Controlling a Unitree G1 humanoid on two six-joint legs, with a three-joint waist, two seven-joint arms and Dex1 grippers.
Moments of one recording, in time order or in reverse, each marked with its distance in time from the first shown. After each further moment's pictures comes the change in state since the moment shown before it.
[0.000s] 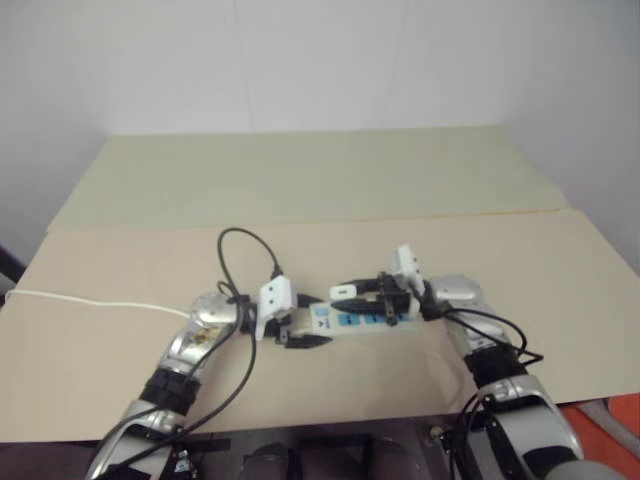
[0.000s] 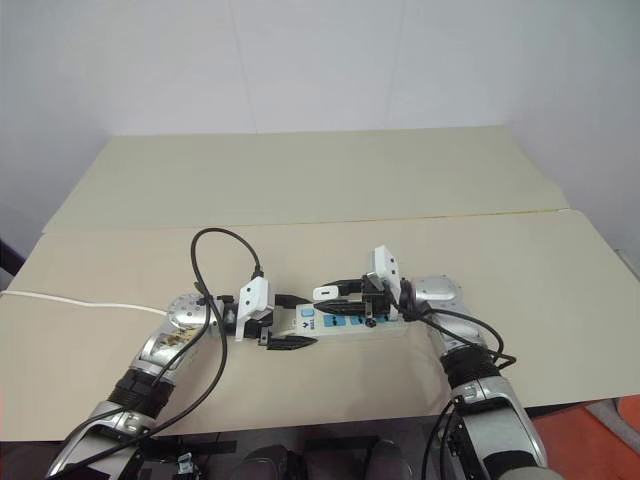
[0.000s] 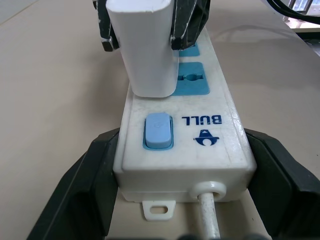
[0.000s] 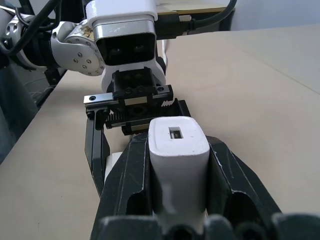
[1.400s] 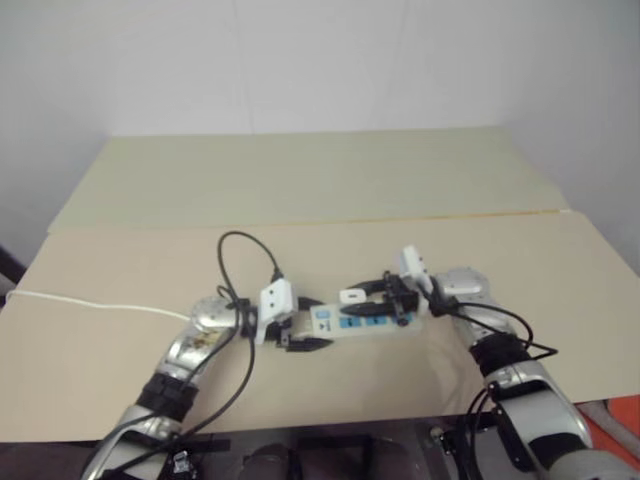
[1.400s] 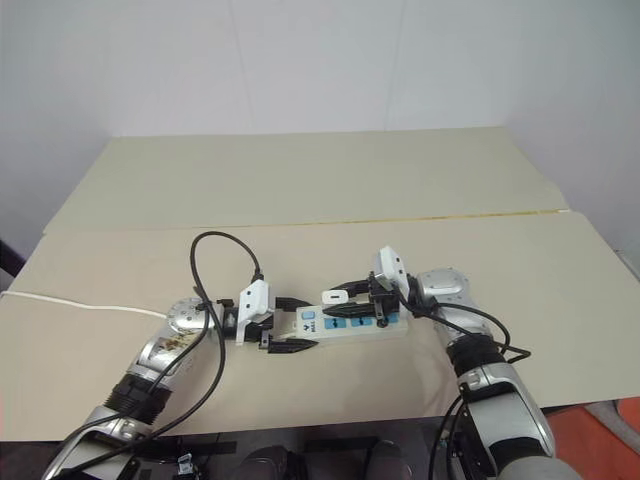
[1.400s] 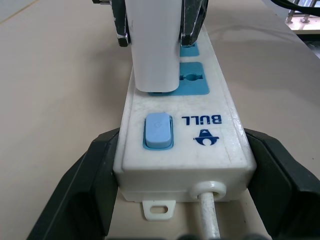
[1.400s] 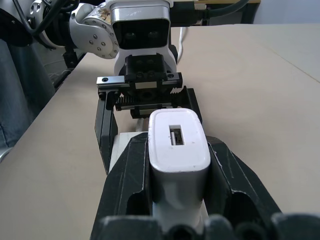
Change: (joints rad) left arm 0.031 0.033 -0.025 -0.048 -0.029 0.017 0.040; right arm -0.060 -0.041 0.068 0.111 0.026 -0.105 0.080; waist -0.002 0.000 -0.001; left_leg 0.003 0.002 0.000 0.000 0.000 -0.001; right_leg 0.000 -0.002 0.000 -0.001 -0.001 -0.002
